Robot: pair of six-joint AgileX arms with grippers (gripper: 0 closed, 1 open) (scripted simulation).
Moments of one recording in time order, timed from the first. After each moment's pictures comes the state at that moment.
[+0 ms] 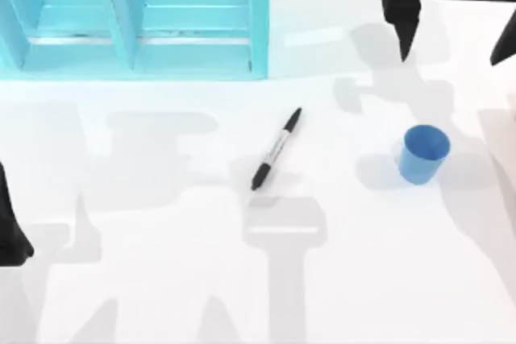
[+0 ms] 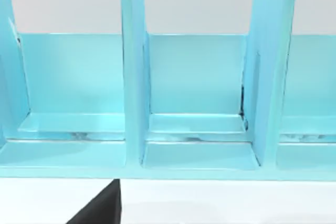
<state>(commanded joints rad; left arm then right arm) 0.00 0.00 0.00 0.00 0.00 0.00 0.32 2.17 2.31 -1.68 -0.03 0.35</state>
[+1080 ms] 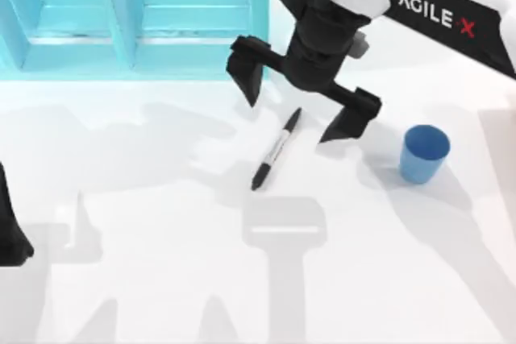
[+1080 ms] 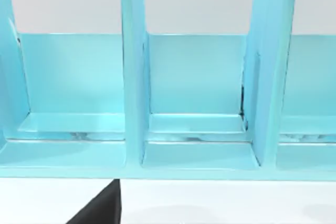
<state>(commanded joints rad) 0.00 0.00 0.00 0.00 0.00 0.00 0.58 2.38 2.12 -1.14 -0.10 1.06</state>
